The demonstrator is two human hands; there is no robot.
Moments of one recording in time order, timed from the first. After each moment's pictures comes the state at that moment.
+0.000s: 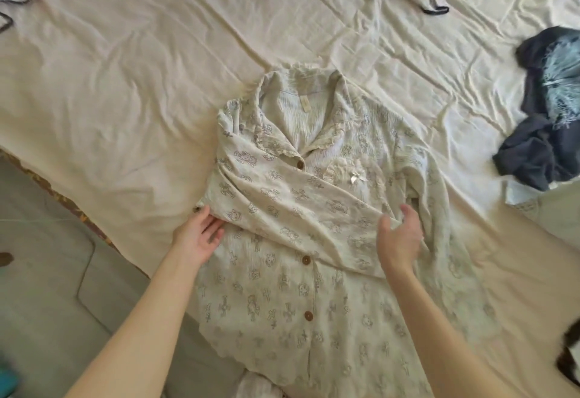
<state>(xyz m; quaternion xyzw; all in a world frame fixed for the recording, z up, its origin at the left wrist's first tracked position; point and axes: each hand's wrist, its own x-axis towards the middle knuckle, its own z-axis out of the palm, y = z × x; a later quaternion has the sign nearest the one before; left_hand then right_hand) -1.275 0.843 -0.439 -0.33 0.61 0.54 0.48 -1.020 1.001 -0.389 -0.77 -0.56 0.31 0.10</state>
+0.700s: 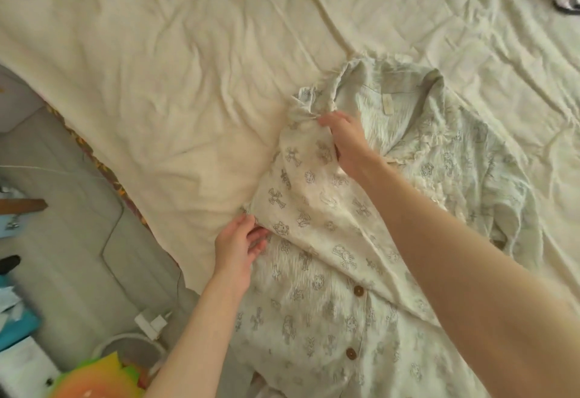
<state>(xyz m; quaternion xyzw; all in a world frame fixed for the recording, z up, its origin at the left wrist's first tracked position) -1.270 0.827 -0.446 -0.30 0.63 0.58 0.43 -1.270 1.057 -0.444 -0.52 -0.53 0.67 -0.02</state>
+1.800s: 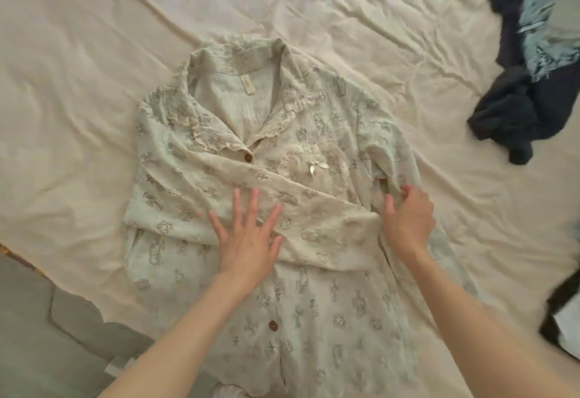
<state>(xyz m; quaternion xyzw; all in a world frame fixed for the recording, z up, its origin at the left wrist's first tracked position) -1.147 0.912 -0.456 0.53 0.78 -0.10 0.30 -0.936 1.071 -0.445 -0.75 -0.63 0.19 -0.01</state>
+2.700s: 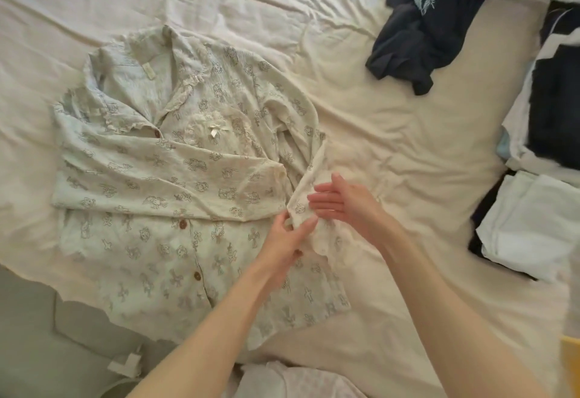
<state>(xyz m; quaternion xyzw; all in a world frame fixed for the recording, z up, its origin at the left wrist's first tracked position) -0.929 0.934 -0.384 0.03 0.61 0.35 0.71 -0.813 1.035 -0.376 -0.61 -0.34 0.71 0.08</state>
